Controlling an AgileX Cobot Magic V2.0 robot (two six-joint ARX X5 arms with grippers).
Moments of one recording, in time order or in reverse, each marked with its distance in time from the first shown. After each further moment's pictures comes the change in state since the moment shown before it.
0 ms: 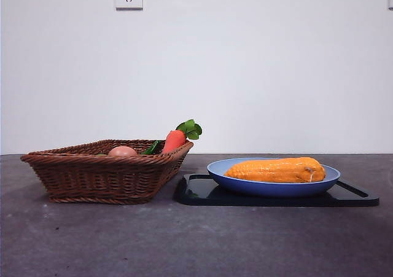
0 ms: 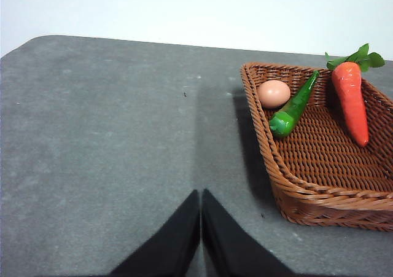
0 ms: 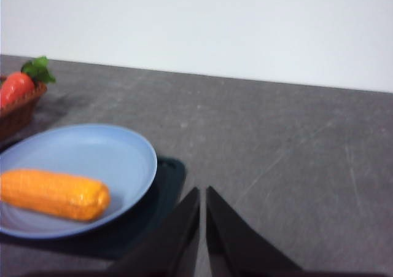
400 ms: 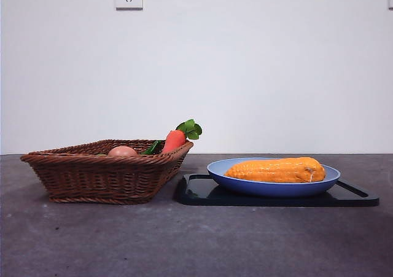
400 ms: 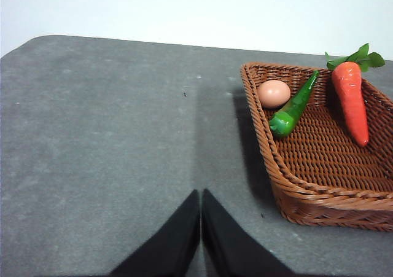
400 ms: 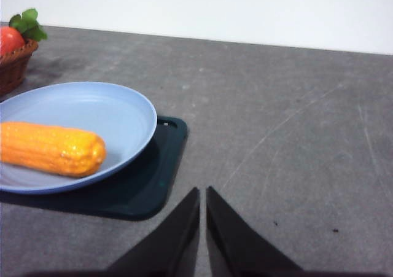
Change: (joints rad) left arm 0.000 0.000 0.000 0.000 0.000 0.000; right arm 0.000 -0.080 -0.131 0.003 0.003 0.001
